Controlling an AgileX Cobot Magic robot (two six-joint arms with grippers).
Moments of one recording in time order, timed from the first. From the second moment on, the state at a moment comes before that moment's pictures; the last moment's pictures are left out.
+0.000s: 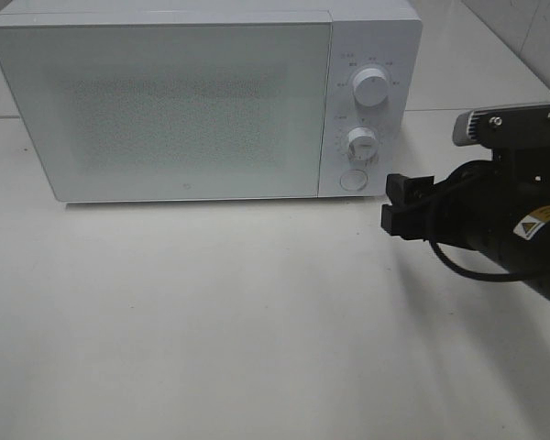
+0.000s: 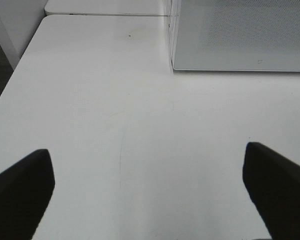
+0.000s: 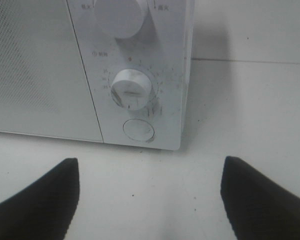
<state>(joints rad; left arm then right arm) 0.01 0.00 -0.50 -0.01 1.04 -0.01 0.56 1.54 -0.32 0.49 -0.89 -0.19</state>
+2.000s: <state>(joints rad) 0.01 0.00 -0.50 -0.01 1.04 -0.01 0.72 1.68 -0.40 0.77 -0.93 1.27</state>
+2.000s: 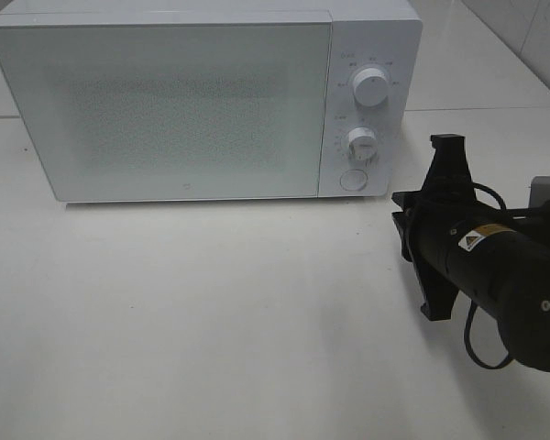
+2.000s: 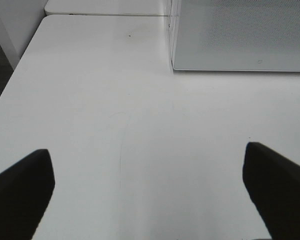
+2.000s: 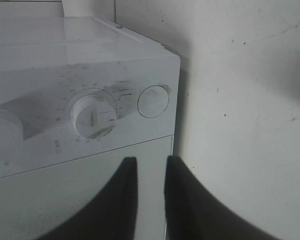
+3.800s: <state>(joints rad) 0.01 0.00 -0.50 -0.01 1.04 -0.01 0.55 2.05 -0.77 0.59 -0.86 1.35</state>
